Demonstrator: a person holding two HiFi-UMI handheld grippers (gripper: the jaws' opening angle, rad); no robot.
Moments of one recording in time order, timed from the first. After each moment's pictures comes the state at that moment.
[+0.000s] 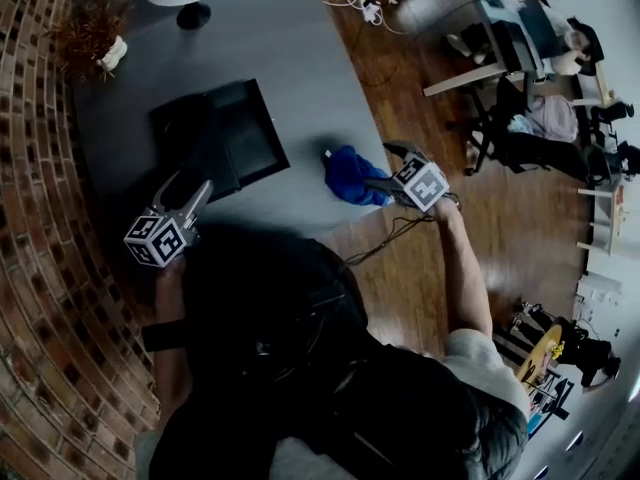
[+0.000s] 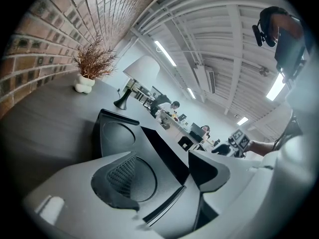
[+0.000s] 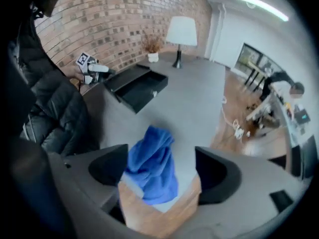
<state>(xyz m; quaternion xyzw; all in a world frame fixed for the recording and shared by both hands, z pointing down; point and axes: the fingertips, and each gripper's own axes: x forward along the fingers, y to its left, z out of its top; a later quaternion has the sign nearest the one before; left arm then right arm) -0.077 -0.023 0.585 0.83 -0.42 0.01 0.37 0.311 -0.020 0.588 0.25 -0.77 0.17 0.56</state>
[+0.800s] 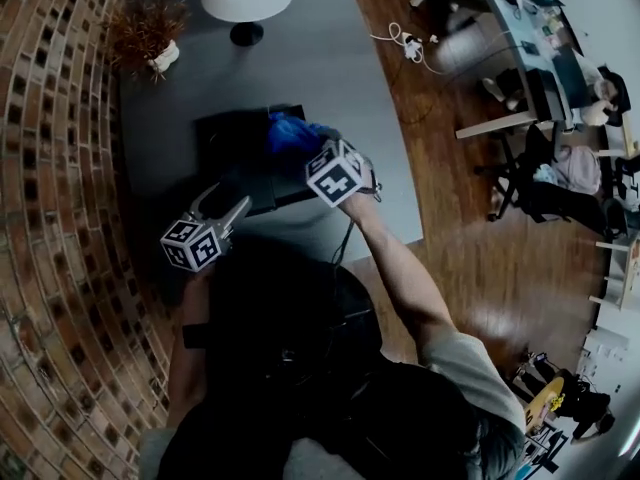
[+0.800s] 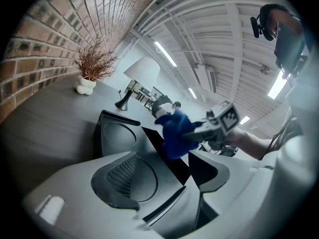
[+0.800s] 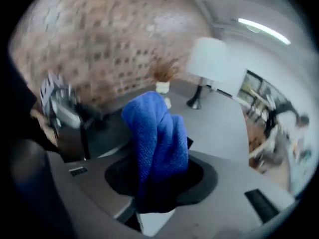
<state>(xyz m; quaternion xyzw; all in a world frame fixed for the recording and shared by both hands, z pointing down) -0.074 -0.022 0.586 0.82 -0.43 0.02 0.36 0.053 -0.125 0.583 0.26 -0.84 0.06 0.47</state>
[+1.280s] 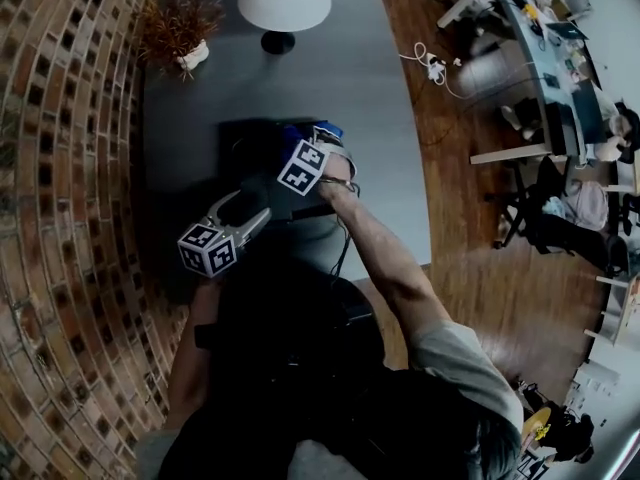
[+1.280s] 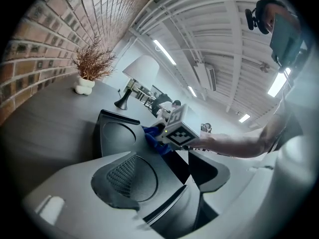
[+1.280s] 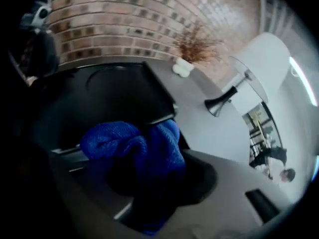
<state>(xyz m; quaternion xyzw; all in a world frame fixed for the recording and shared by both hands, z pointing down) -0.069 -0.020 0.587 0.83 -0.43 0.03 0.36 -0.016 -0.182 0.682 0.21 -0.78 -0.09 0.58</state>
